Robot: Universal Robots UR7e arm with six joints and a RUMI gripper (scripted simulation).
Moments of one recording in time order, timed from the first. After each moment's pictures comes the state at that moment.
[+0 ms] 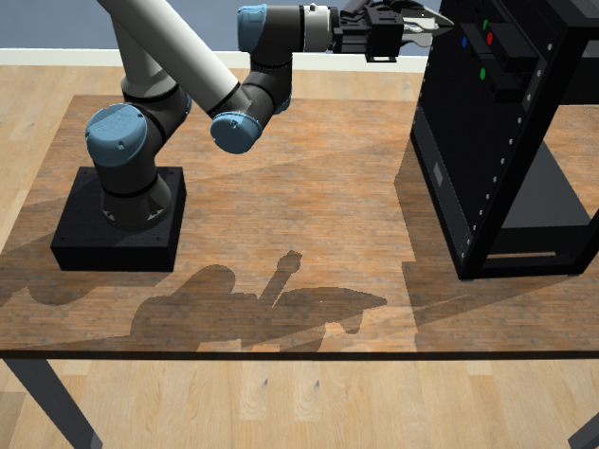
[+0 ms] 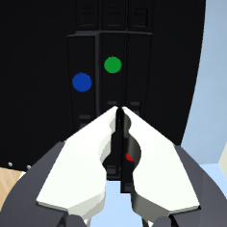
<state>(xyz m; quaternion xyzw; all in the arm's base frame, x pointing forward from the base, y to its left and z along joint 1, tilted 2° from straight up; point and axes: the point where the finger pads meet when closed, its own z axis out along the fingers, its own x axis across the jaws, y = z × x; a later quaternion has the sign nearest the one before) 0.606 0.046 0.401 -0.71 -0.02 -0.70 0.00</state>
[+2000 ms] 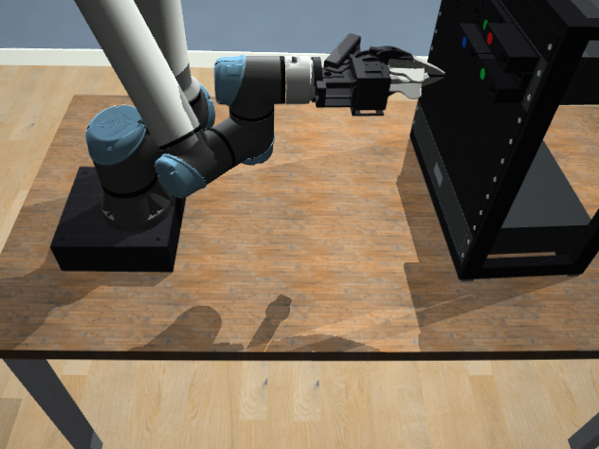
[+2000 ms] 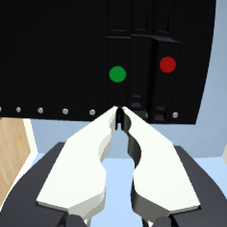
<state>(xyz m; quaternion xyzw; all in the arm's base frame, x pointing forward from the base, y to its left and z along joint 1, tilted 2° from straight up) 0.572 -0.059 0.369 -0.71 -0.02 -0.70 0.00</state>
